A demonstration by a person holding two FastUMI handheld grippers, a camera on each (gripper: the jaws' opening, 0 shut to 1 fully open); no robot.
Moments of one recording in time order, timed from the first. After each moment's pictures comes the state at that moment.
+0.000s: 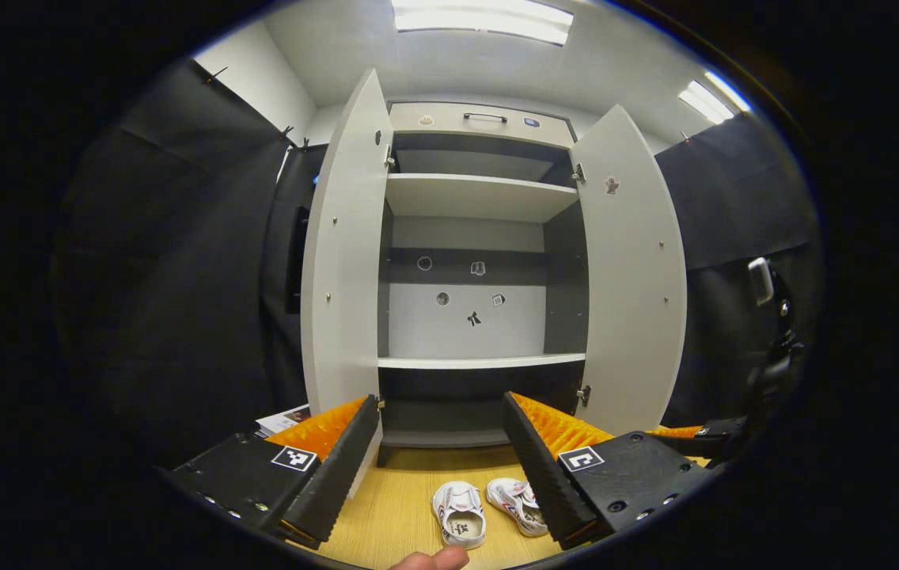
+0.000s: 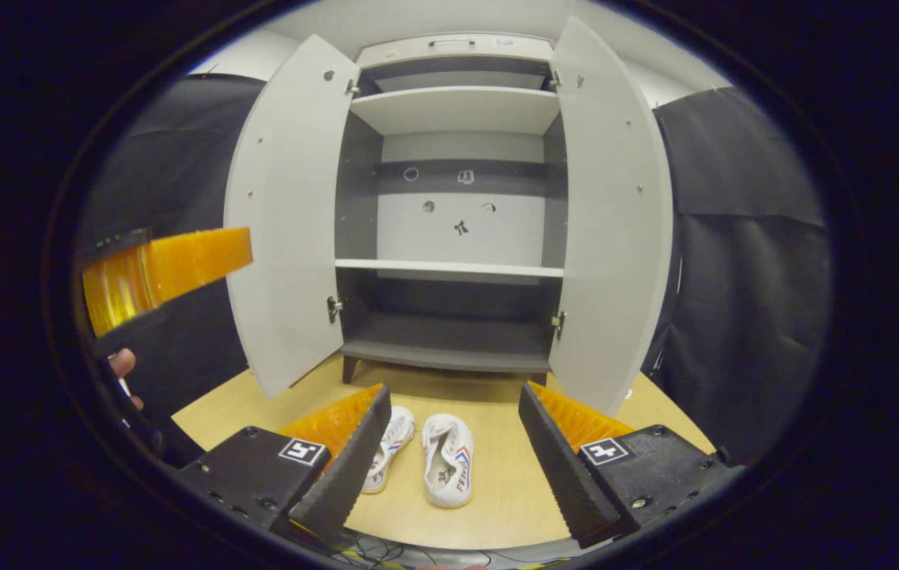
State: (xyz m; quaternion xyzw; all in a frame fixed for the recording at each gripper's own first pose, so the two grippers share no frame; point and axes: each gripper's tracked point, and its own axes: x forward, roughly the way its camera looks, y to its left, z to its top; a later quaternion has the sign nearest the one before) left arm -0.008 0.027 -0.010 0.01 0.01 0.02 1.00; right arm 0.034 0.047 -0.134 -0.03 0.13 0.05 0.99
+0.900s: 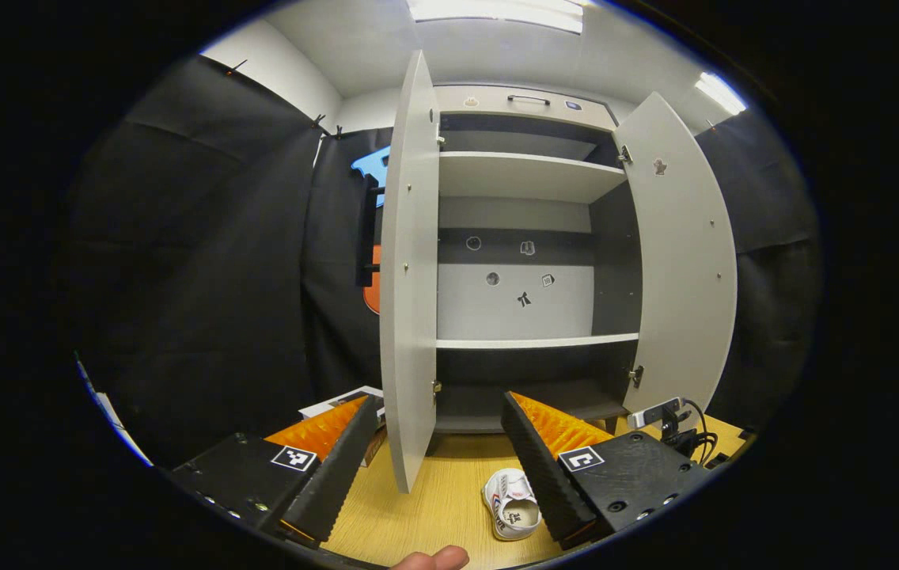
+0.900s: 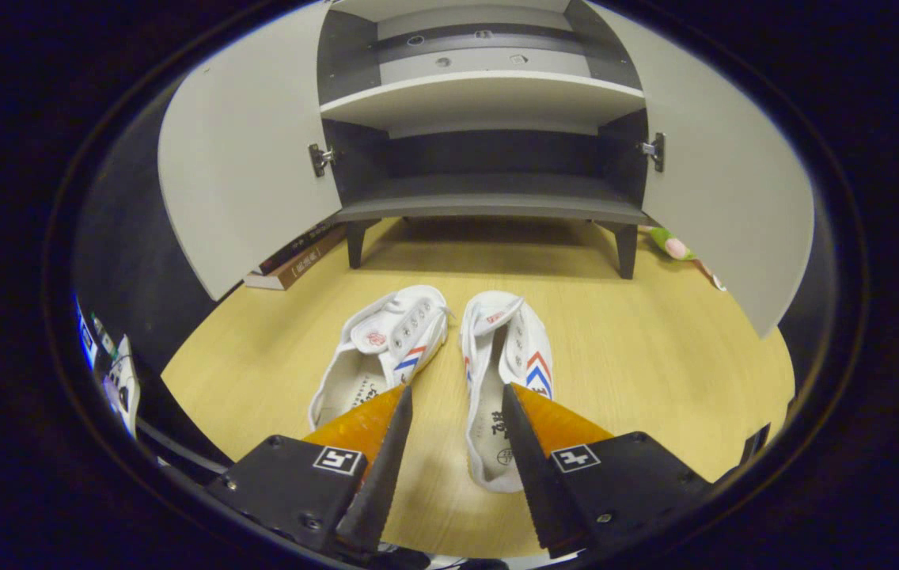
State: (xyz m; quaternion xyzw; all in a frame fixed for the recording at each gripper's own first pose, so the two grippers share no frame) left arm -0.006 0.104 -0.042 0.00 0.04 0.09 1.00; right arm 0.109 0.078 -0.332 0.00 0.34 0.10 0.93
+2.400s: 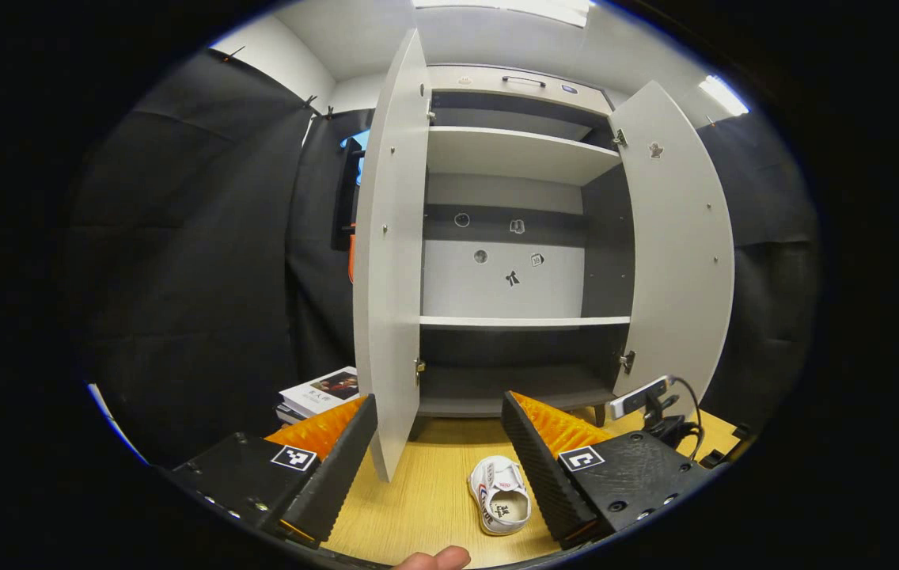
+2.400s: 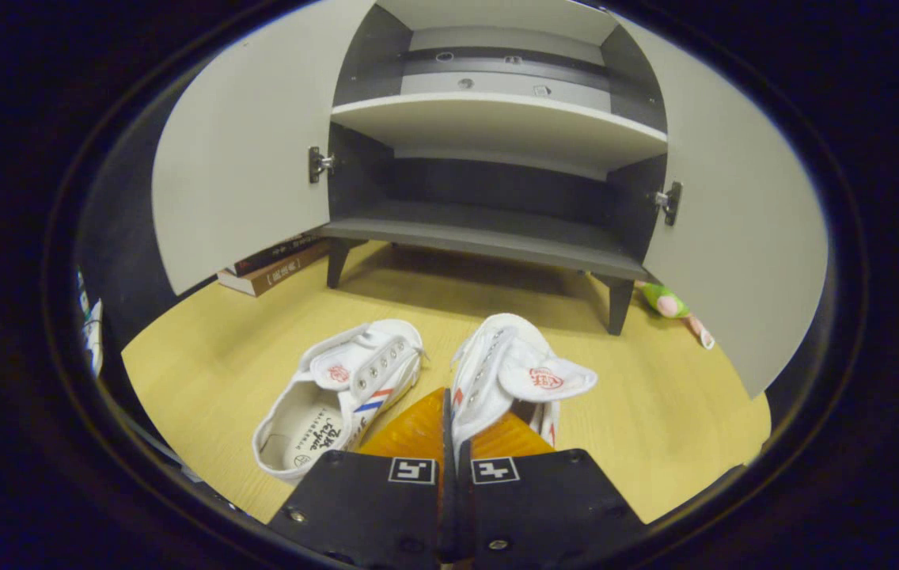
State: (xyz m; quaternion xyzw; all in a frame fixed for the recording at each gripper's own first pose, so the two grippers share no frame) left arm 0.007 0.081 -0.071 -0.01 0.07 0.06 1.00; right arm 0.149 0.068 -0.292 -0.08 0.22 0.09 0.97
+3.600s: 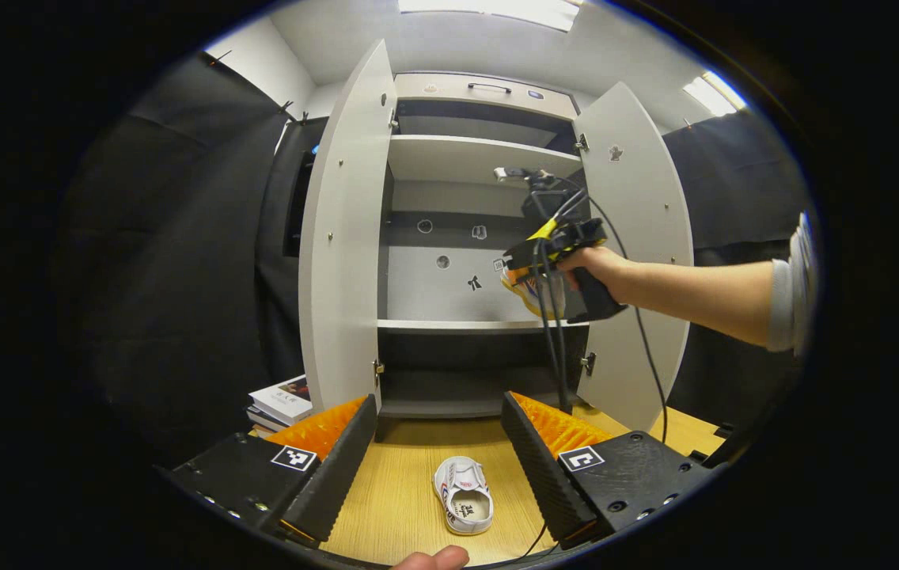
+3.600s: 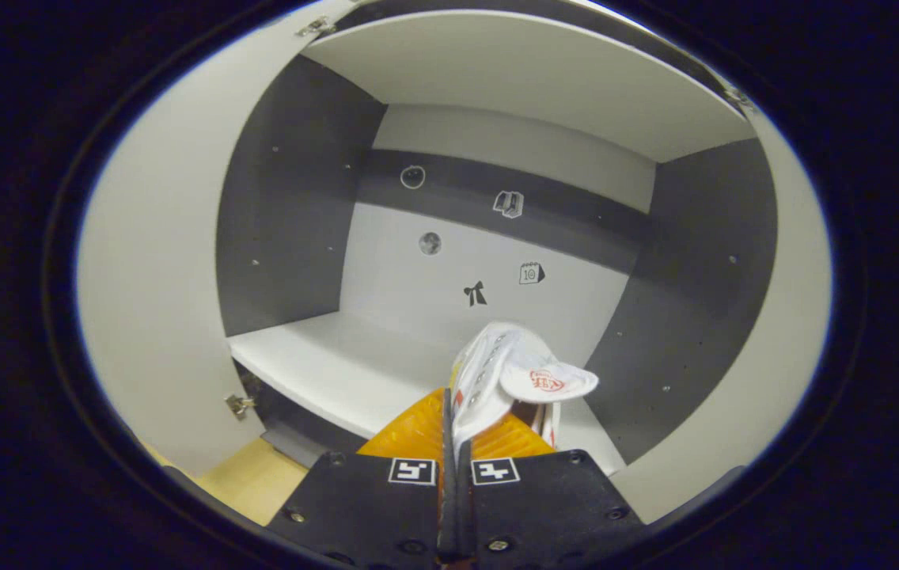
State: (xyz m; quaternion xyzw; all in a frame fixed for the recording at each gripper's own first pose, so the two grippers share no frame) left arm -0.004 0.033 -0.067 0.00 0.06 0.01 1.00; right arm 0.386 0.060 0.032 -0.16 0.15 0.06 0.97
